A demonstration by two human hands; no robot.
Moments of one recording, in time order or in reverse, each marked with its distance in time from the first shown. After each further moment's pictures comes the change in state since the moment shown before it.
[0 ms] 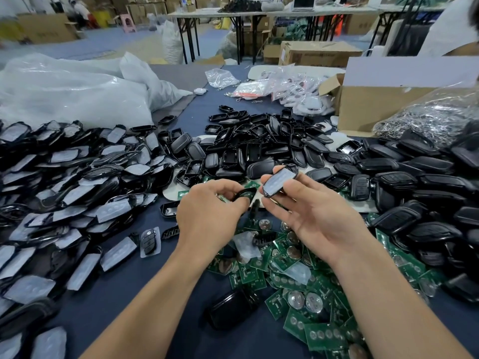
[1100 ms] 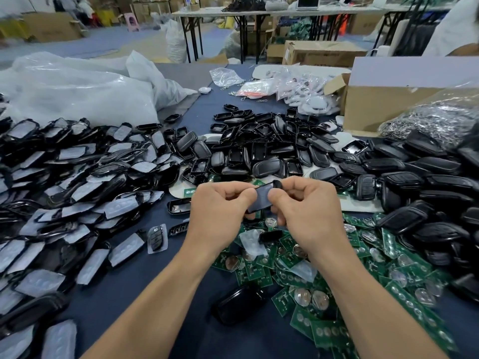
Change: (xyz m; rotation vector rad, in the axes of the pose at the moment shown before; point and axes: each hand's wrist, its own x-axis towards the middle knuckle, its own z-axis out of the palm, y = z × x) left_hand -0.005 -0.005 0.002 -0.432 -0.110 0.102; right_hand -0.003 0.023 0.018 -0.854 0.258 -0.435
